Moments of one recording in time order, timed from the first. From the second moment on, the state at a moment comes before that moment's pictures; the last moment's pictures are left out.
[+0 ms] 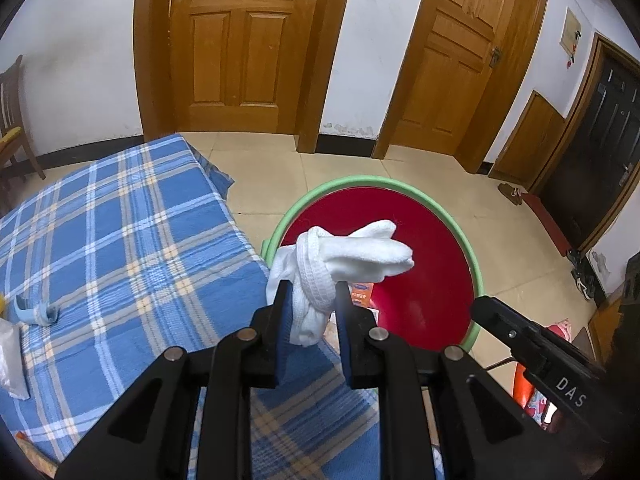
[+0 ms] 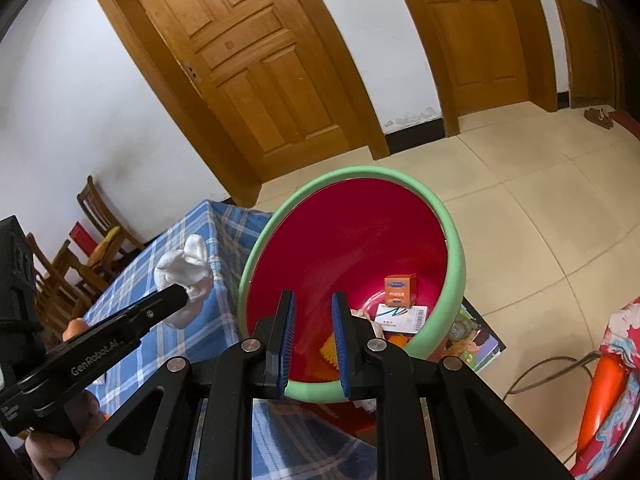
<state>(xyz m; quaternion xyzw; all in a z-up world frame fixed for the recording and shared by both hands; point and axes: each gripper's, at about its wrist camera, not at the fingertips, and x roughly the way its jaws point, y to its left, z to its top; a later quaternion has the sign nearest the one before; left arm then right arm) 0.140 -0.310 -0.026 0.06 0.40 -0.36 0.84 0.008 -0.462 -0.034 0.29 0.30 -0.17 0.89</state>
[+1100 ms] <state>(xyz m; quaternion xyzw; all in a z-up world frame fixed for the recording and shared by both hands) 0.116 -0.220 0.007 0.02 0.40 -0.28 0.87 -0.001 -0.423 -0.010 0.27 0.29 -0.12 0.91</state>
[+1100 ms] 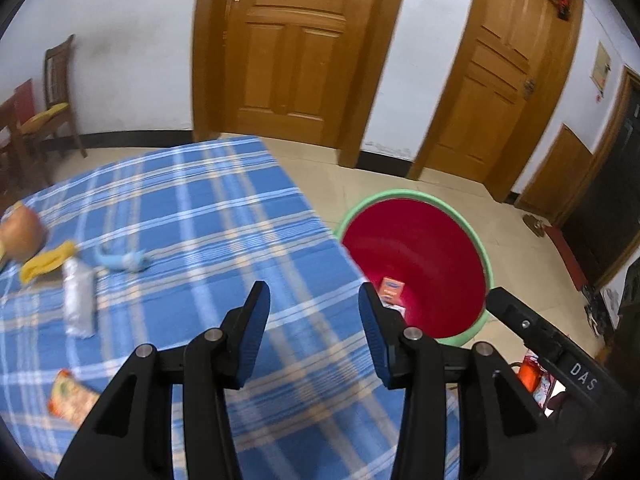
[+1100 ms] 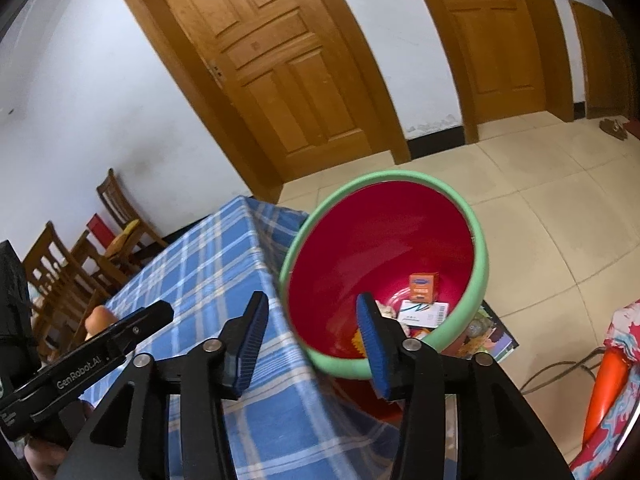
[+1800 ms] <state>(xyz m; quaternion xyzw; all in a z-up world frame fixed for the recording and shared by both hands) 0.084 -0.099 -0.008 -0.04 0.42 -0.12 0.90 -0.018 -0.368 0.011 0.25 0.28 -0.07 0.92</state>
